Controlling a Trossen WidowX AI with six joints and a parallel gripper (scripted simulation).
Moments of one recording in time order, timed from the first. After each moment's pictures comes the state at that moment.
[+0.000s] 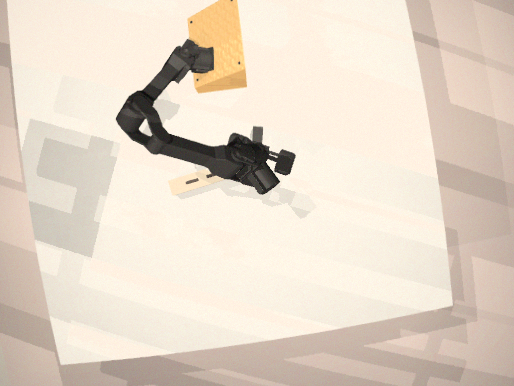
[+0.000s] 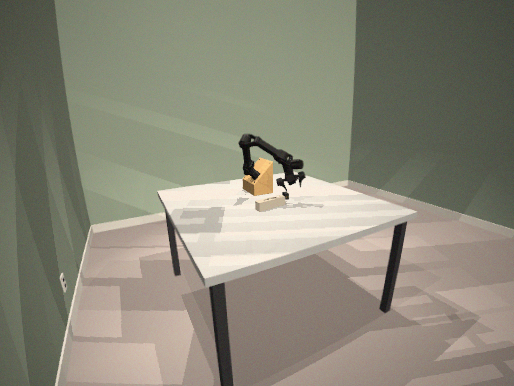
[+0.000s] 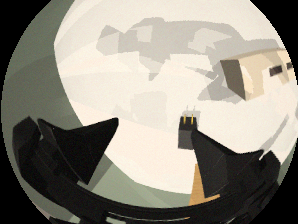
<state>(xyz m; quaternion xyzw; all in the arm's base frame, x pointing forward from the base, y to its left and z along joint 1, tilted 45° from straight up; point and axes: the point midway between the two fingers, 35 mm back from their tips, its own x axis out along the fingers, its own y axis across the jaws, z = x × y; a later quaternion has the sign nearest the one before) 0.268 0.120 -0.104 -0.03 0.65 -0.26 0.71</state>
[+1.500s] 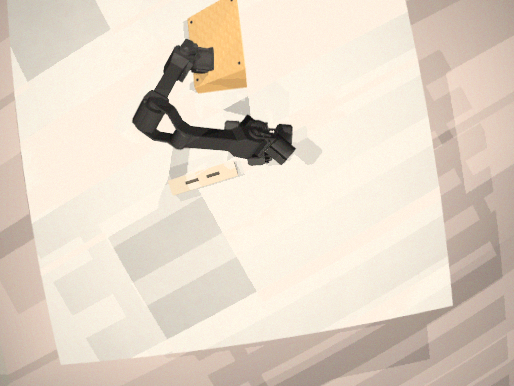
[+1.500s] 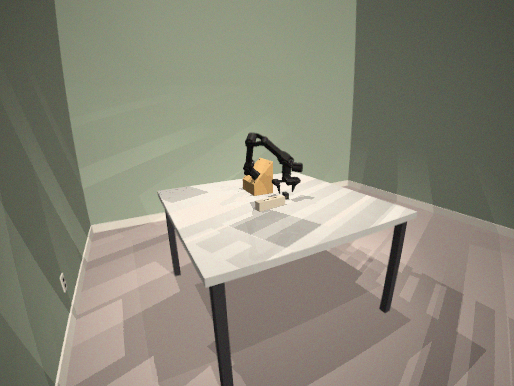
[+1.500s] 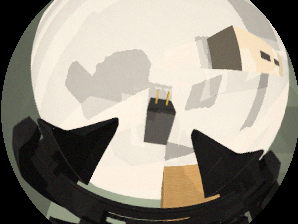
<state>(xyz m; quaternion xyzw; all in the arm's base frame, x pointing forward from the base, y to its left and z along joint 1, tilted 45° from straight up) 0.215 0.080 -0.121 -0.23 0.63 -0.28 0.68</state>
